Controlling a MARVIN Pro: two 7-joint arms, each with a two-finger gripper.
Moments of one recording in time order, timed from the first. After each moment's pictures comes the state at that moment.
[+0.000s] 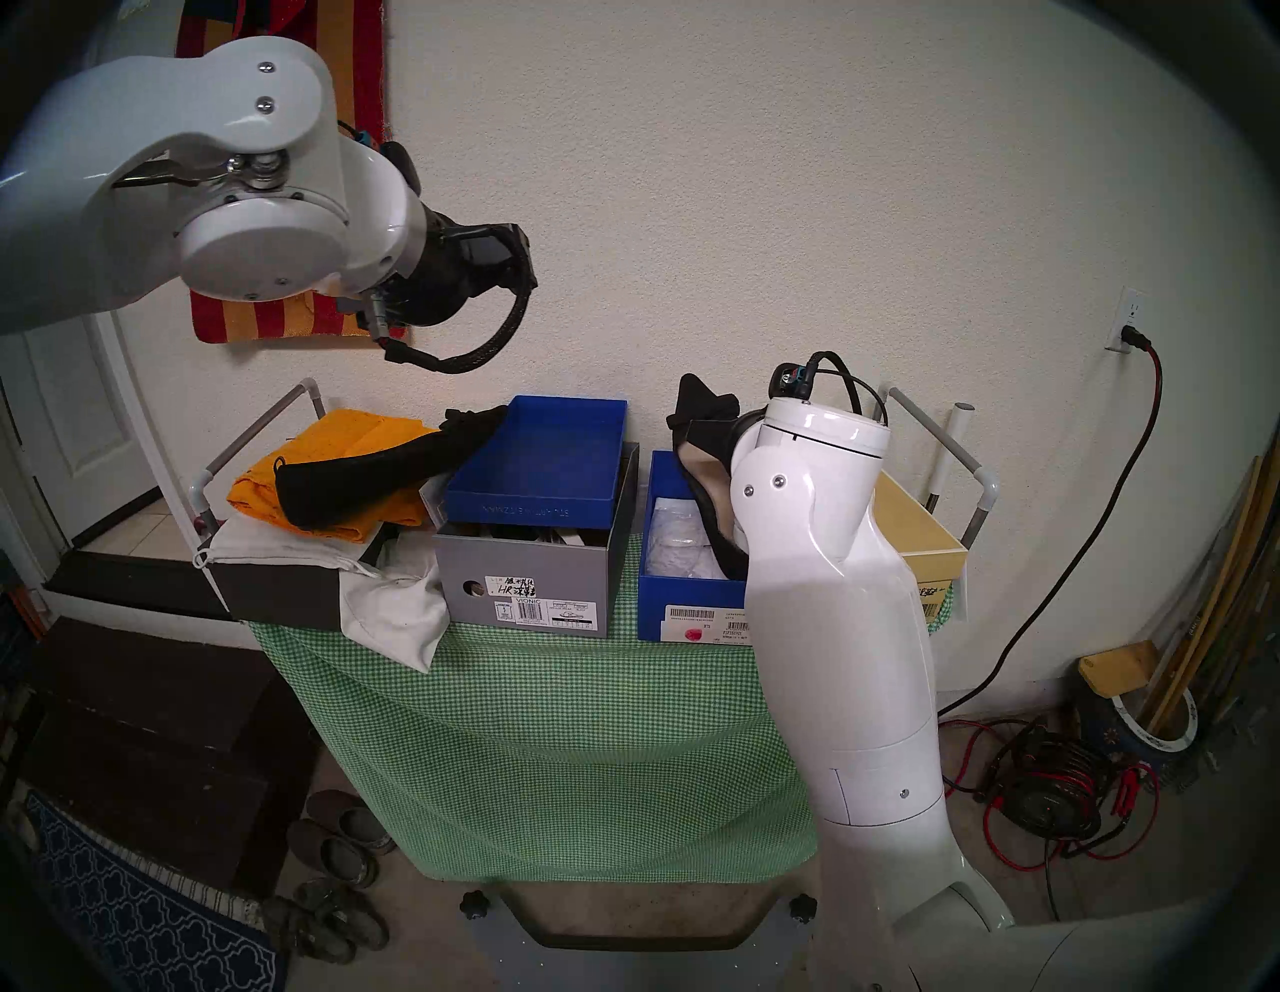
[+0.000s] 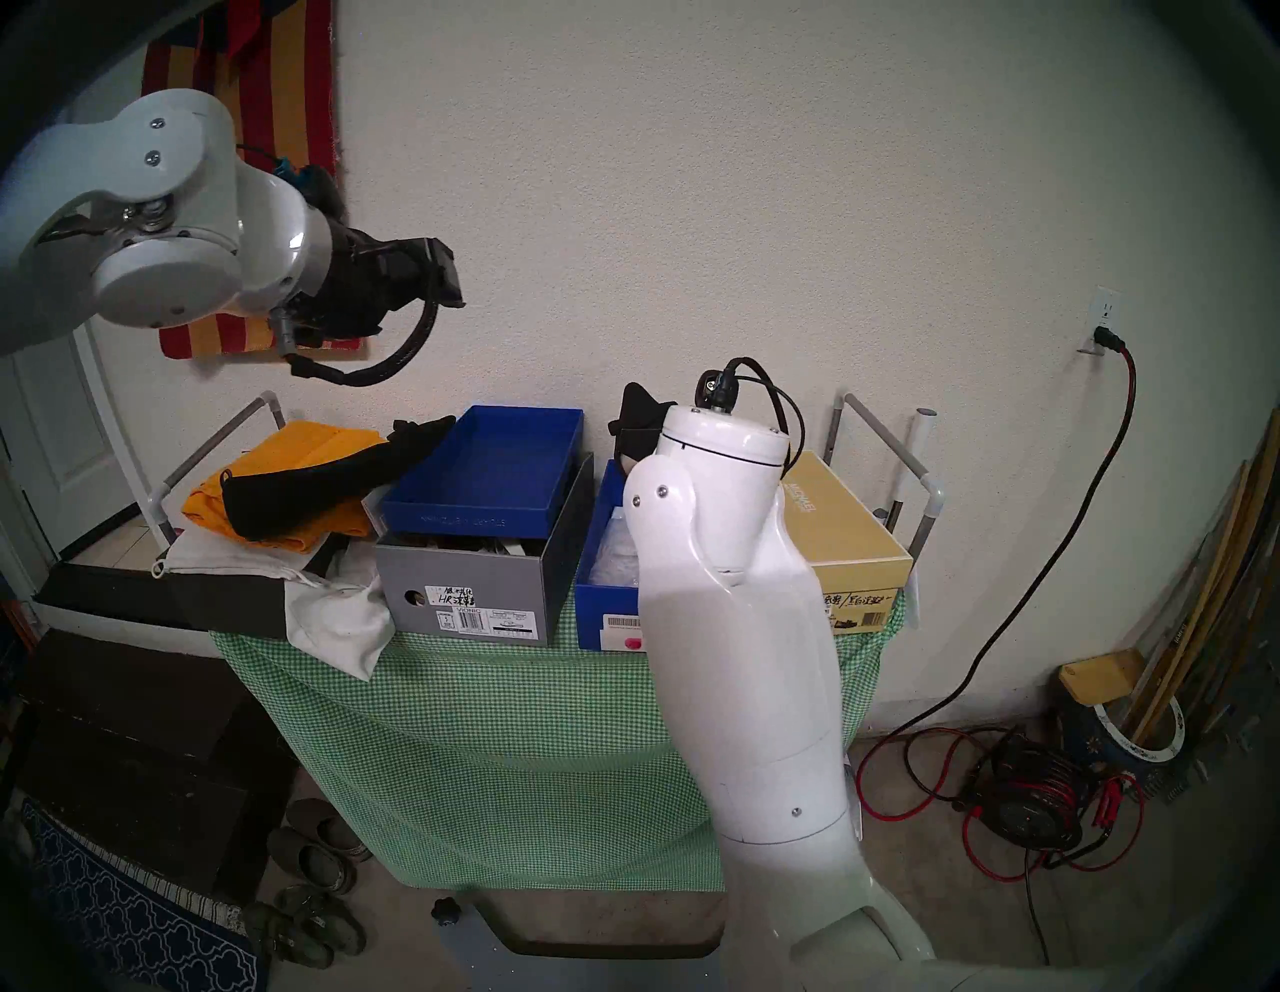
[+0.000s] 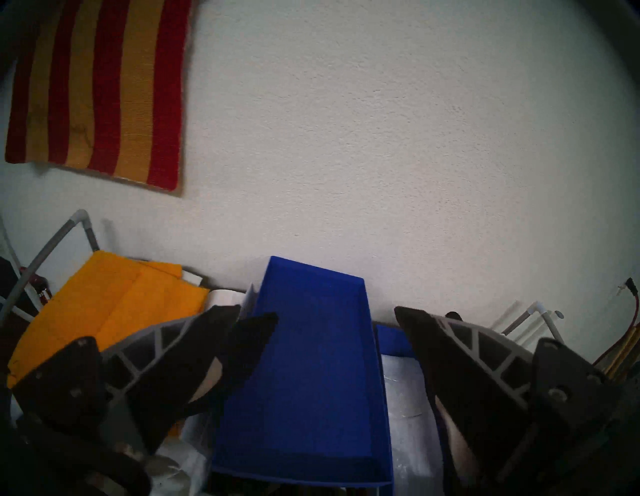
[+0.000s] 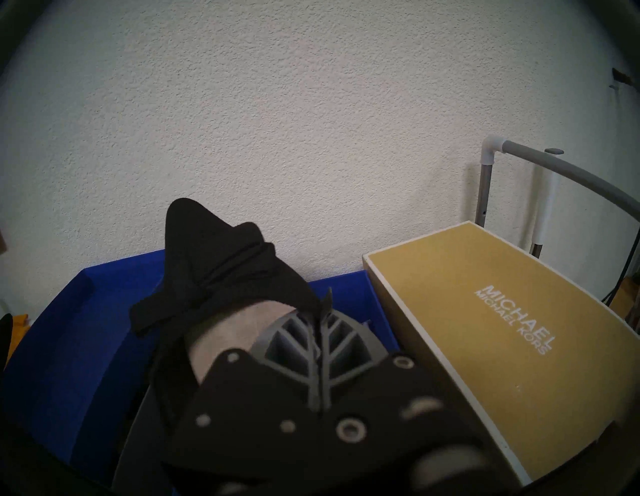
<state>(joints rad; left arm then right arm) -1.21 -0.61 0.89 -2.13 -2.70 -0.01 0.80 -1.18 -1.72 1.30 -1.94 0.52 0.96 -0.87</state>
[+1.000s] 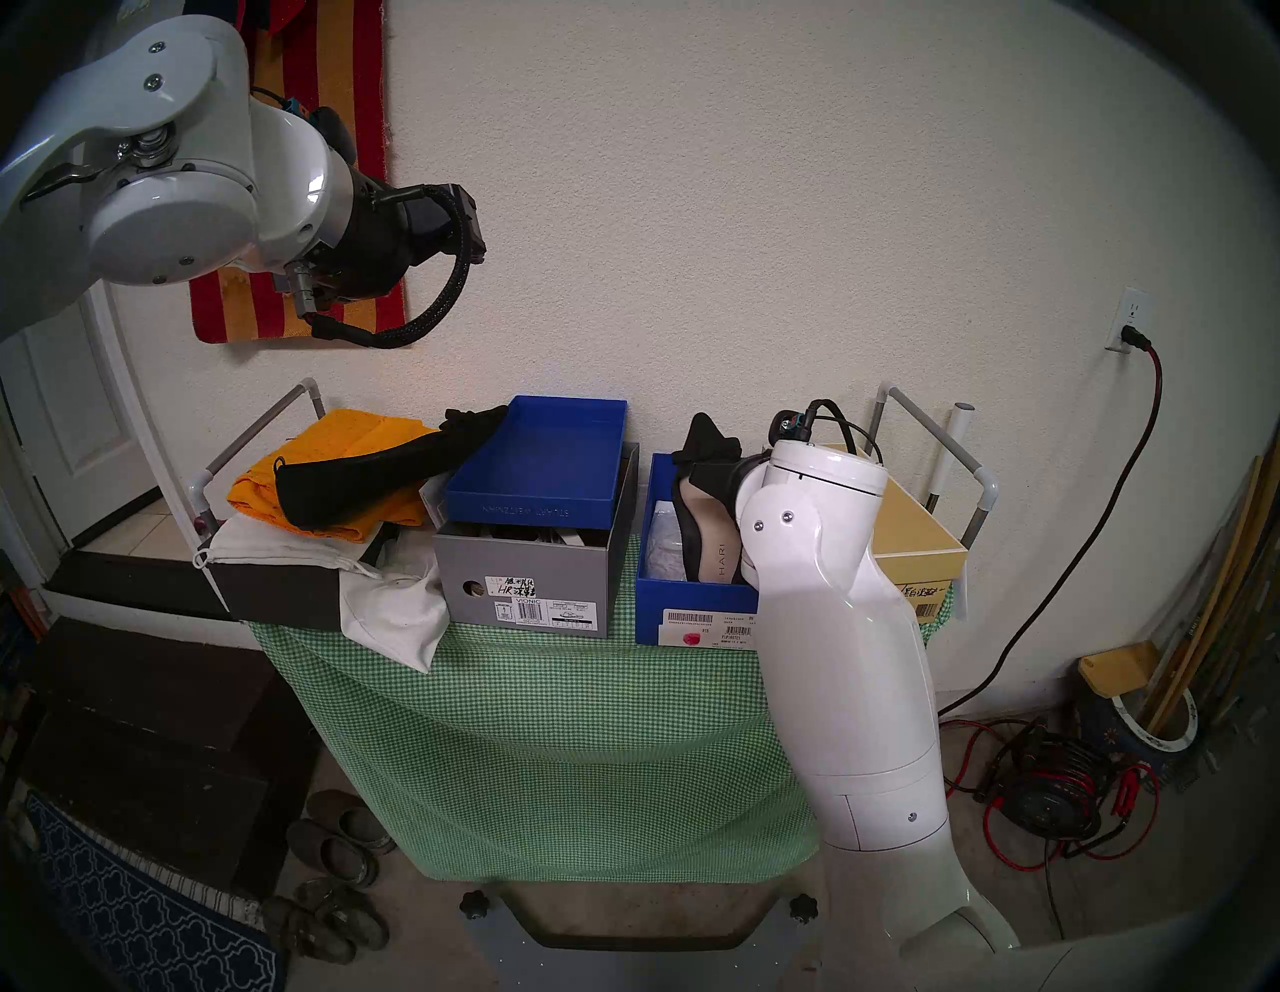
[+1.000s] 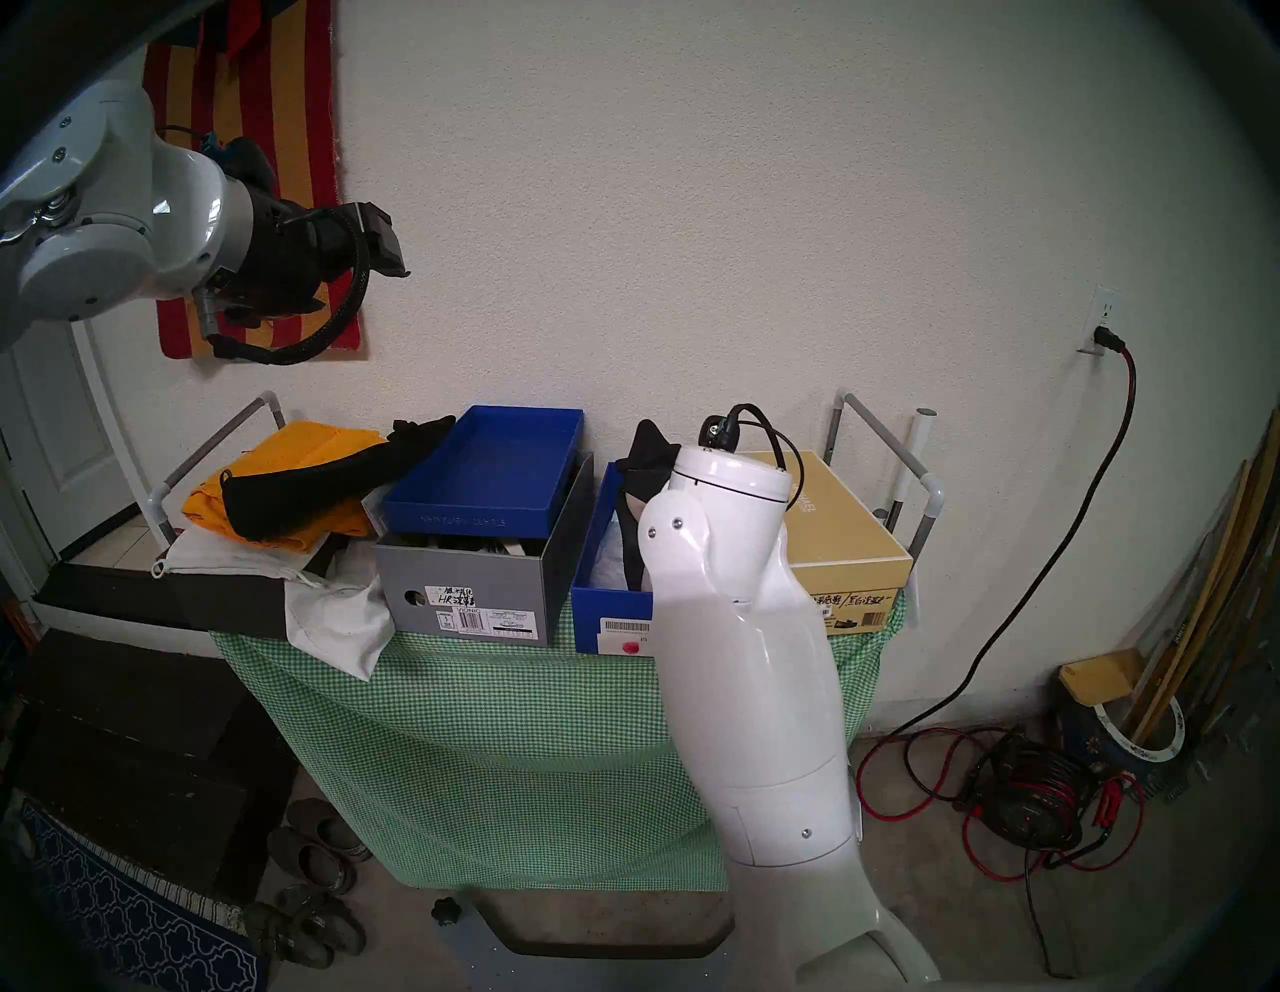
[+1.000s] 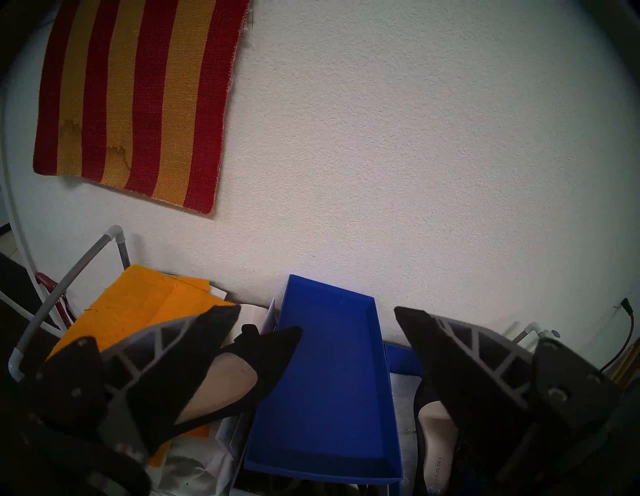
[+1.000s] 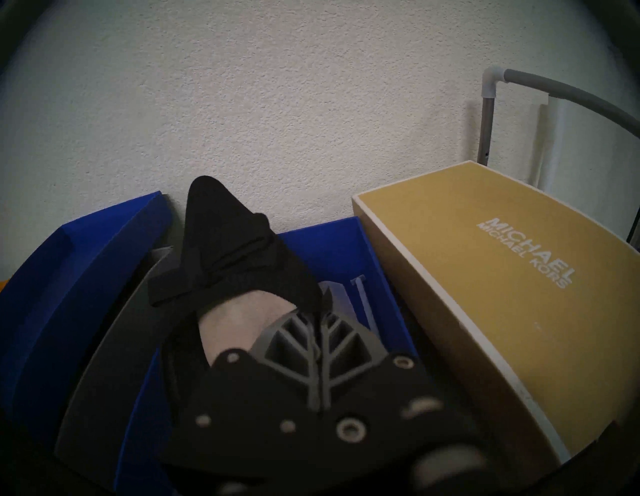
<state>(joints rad) -1.31 -0.49 0.91 -2.17 -2.67 0.04 0.85 -1.27 -1.68 1.30 -1.93 0.58 0.96 -0.87</state>
